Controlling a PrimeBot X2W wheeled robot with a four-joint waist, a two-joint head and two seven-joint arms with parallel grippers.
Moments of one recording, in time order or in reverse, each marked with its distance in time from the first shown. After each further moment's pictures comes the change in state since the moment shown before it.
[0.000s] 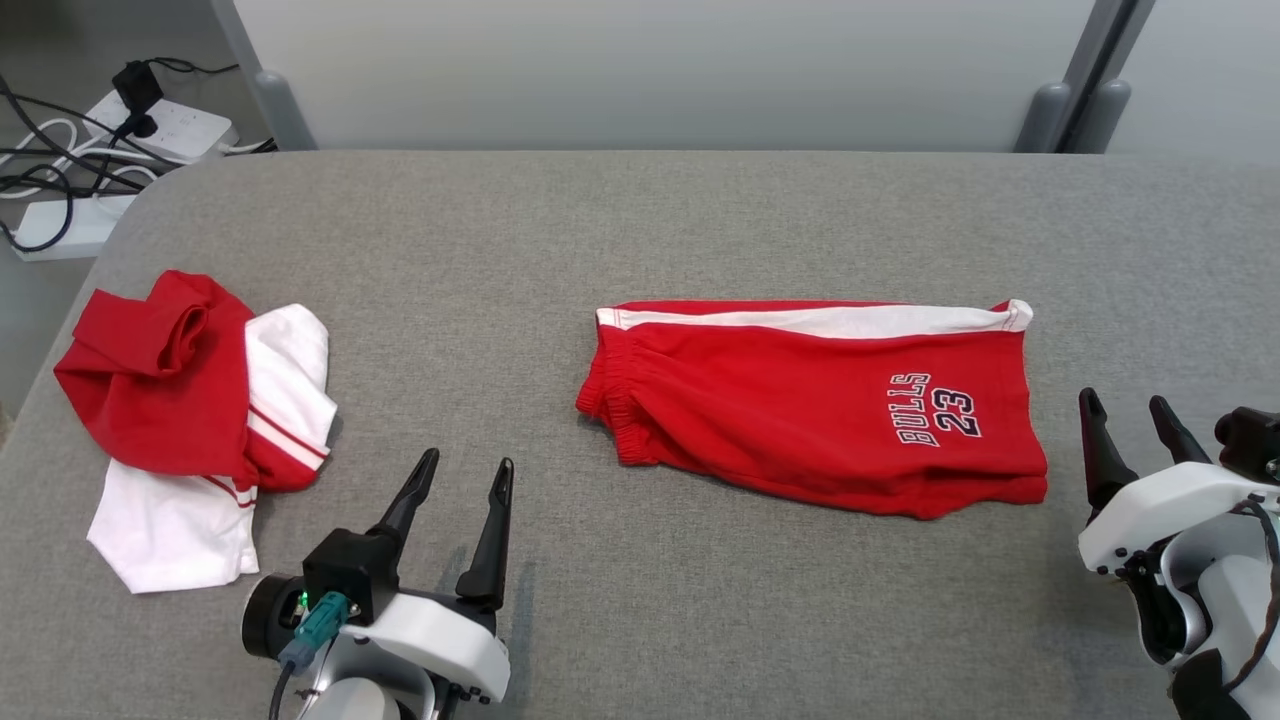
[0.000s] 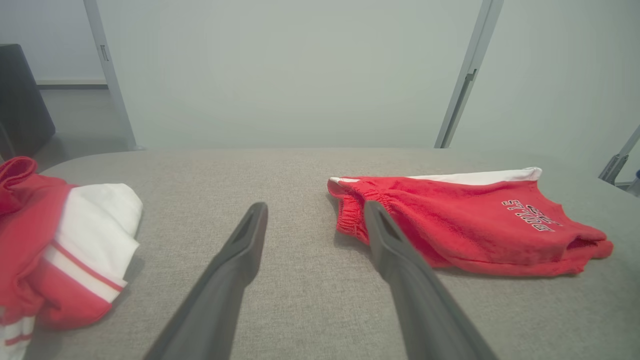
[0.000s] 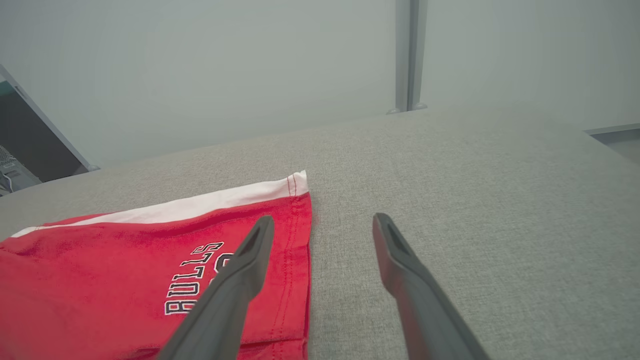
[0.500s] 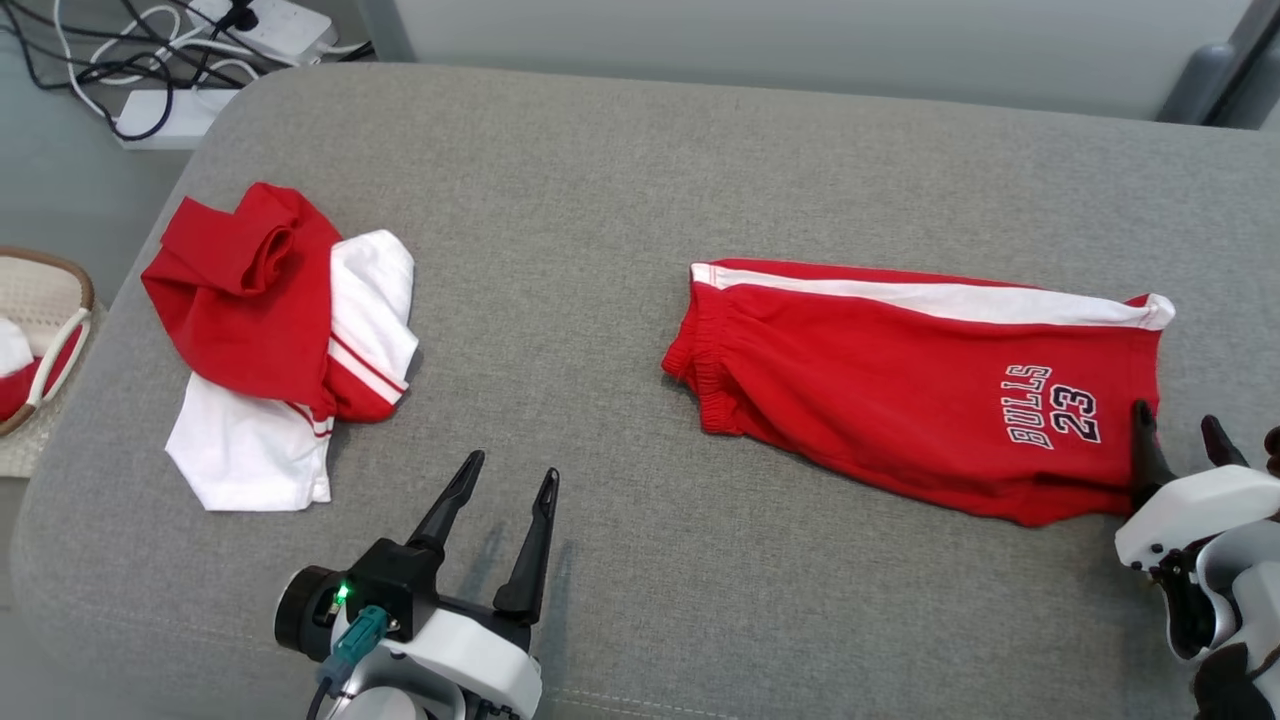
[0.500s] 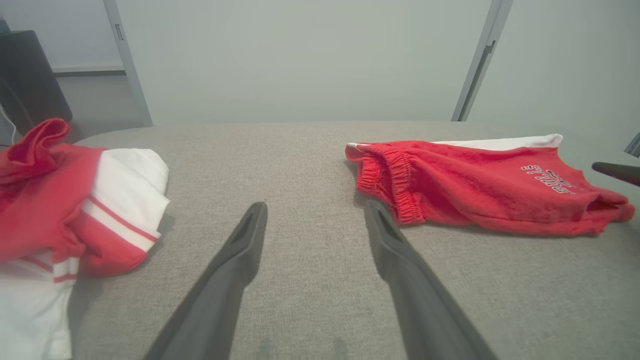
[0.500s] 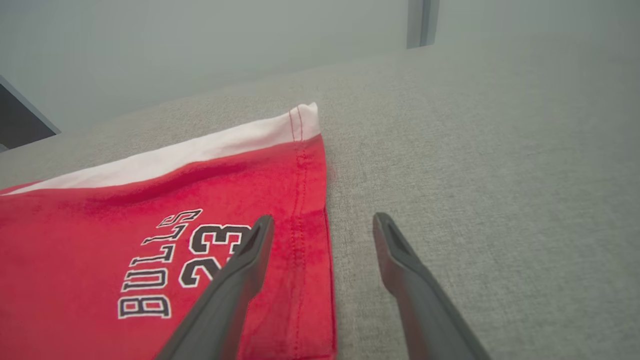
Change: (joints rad) left arm 0.030 0.008 -0.075 -0.074 0.028 -0.003 0.000; right arm -0.021 0.023 -0.171 0.102 -0.086 0.000 0.000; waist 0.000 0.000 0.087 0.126
